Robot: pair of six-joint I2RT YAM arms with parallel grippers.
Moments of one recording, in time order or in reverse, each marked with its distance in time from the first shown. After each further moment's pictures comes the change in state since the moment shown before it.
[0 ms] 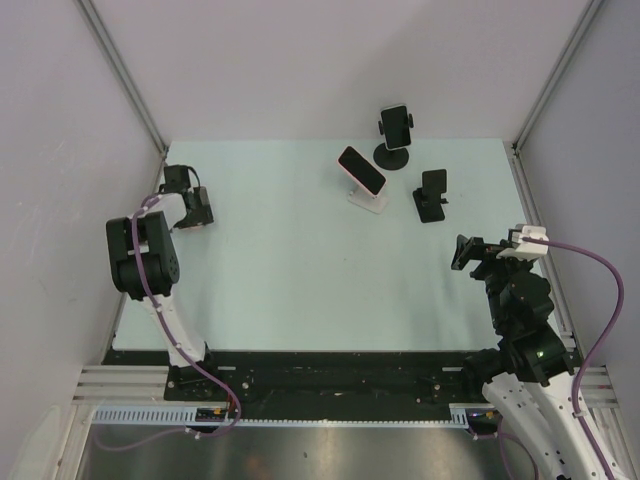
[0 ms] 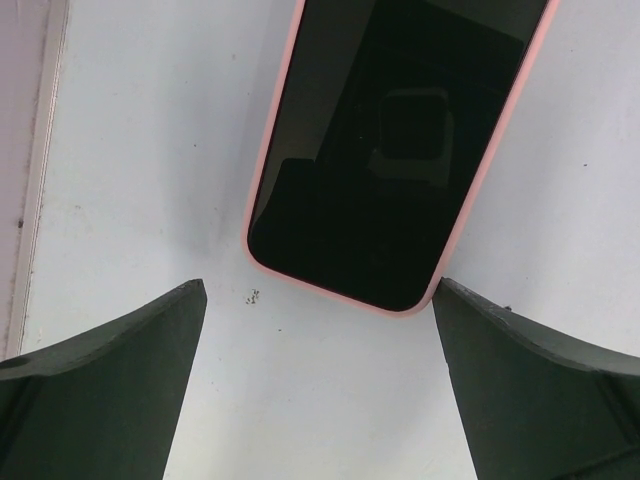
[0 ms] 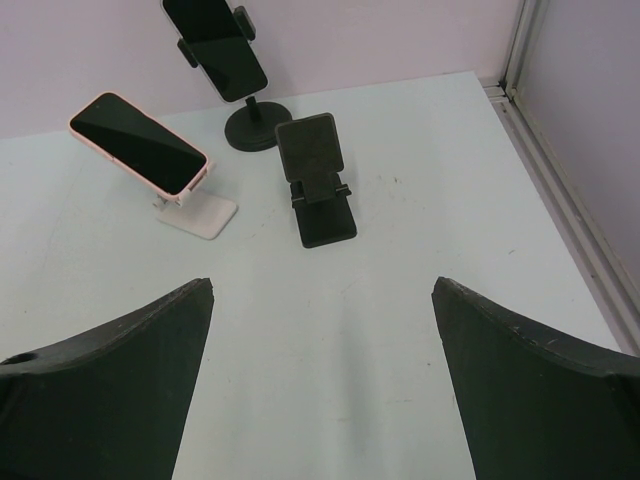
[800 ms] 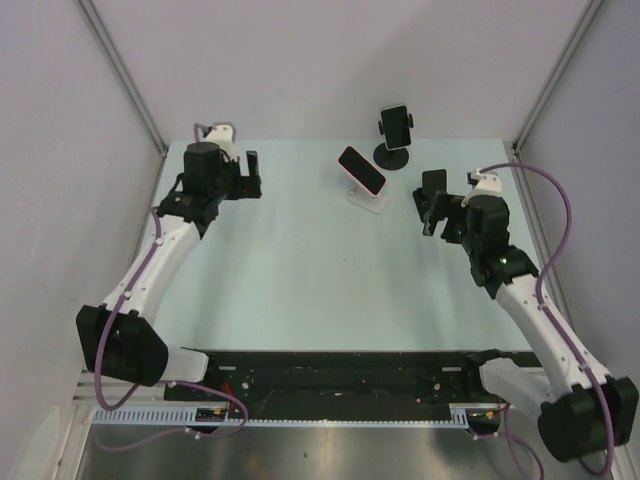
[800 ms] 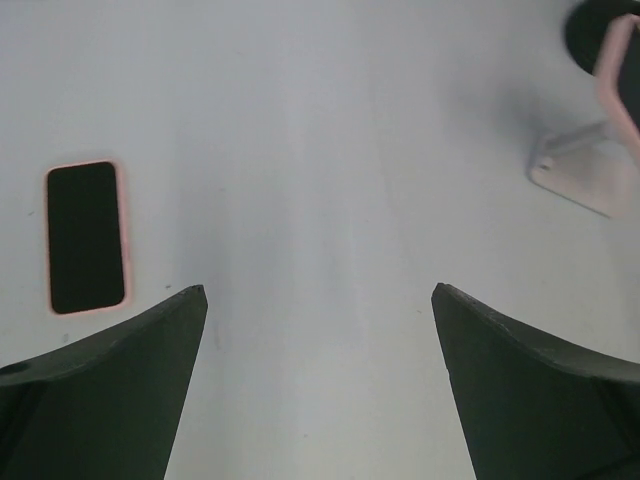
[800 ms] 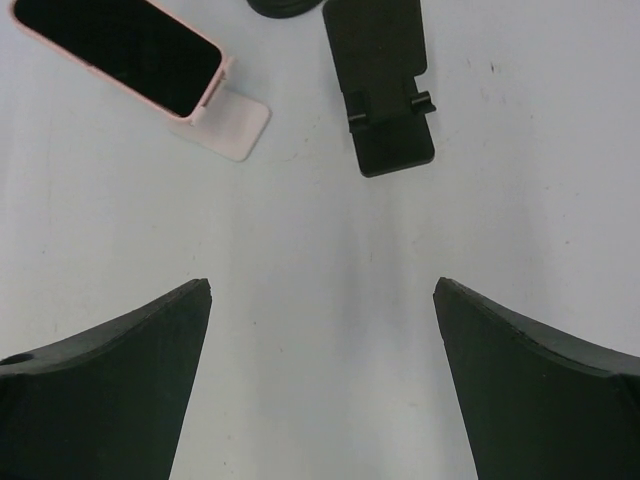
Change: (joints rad) left arm -0.336 -0.579 -0.043 -0.047 0.178 -0.045; right arm -0.085 0.562 0.222 -0.012 -0.227 0.148
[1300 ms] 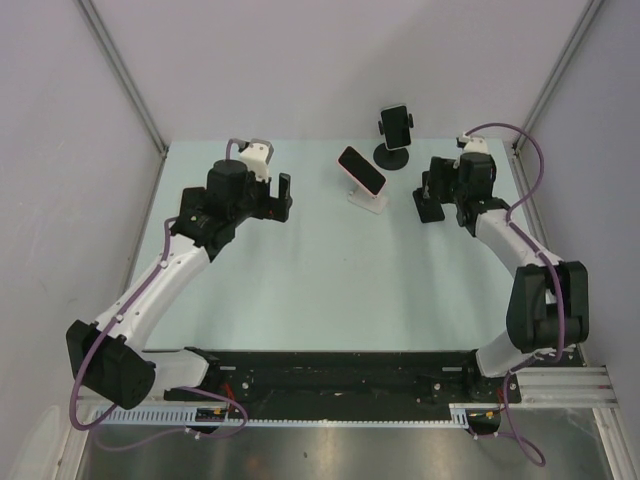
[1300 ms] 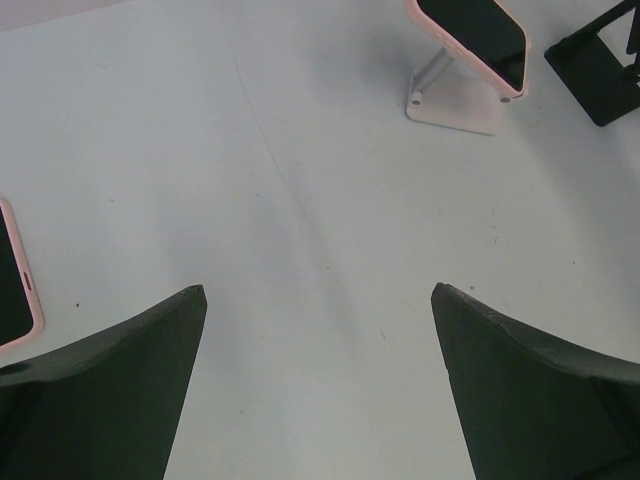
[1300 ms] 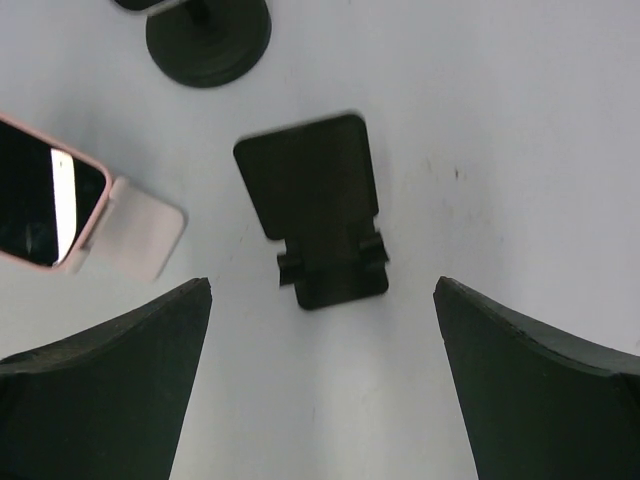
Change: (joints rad) left arm -0.281 -0.135 -0.089 -0.018 0.025 0.035; right arm -0.168 0.606 0.248 0.251 -0.074 -0.109
